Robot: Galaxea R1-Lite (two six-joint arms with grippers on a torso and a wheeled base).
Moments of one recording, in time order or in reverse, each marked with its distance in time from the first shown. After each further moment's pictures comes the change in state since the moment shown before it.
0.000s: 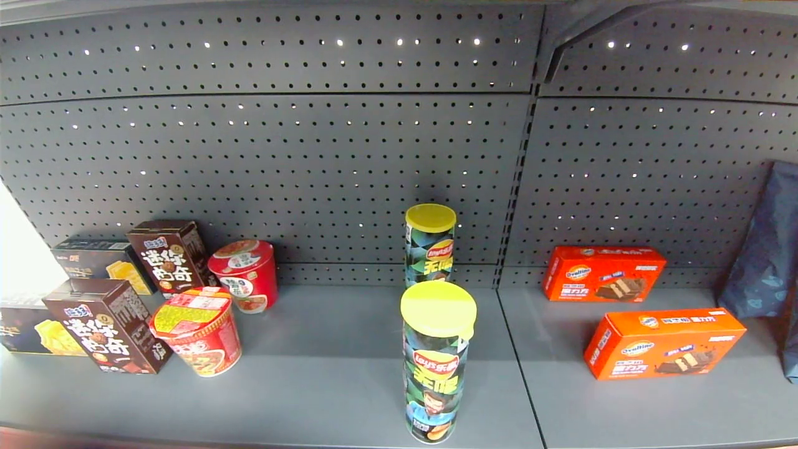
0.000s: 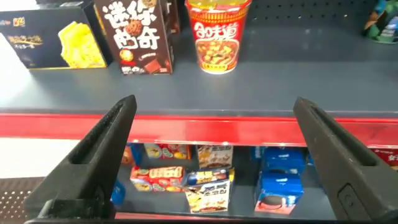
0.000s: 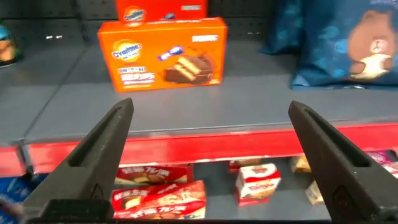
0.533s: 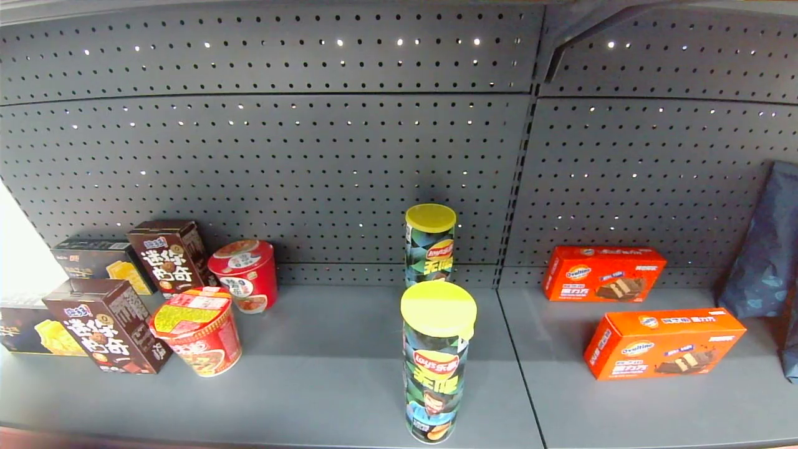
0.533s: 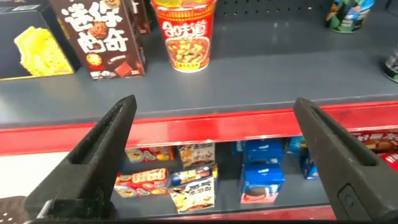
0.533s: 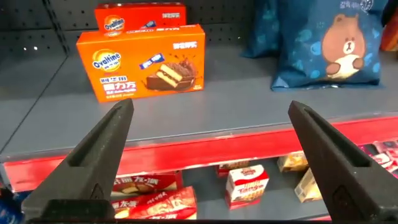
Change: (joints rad) left arm -0.052 0.019 0.000 0.001 -0.070 0.001; right arm 0.000 0.003 0.017 -0.046 -0.084 0.006
